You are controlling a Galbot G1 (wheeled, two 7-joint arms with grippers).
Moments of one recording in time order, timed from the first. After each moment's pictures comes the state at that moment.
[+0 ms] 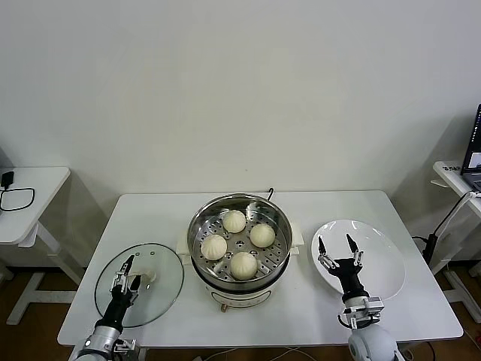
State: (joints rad) left arm 1.44 -1.27 -0.62 -1.57 1.28 -0.15 -0.30; right arm -1.29 1.16 0.40 1.55 0.36 0.39 0.07
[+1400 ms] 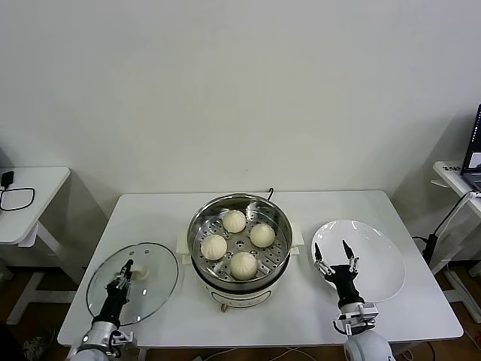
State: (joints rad) left arm 1.43 -1.26 -0.63 -1.59 1.21 -0.09 -0.25; right arm -1.29 1.19 0.40 1.51 0.33 0.42 0.05
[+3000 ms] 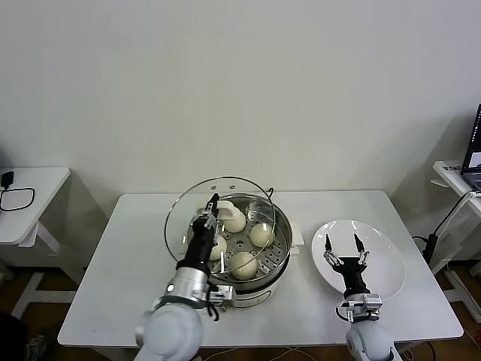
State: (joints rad) left arm 1.17 -1.32 -0.03 -2.15 1.41 0.42 0.23; right arm -1.25 1.22 0.45 1.48 0.29 0.38 0.11
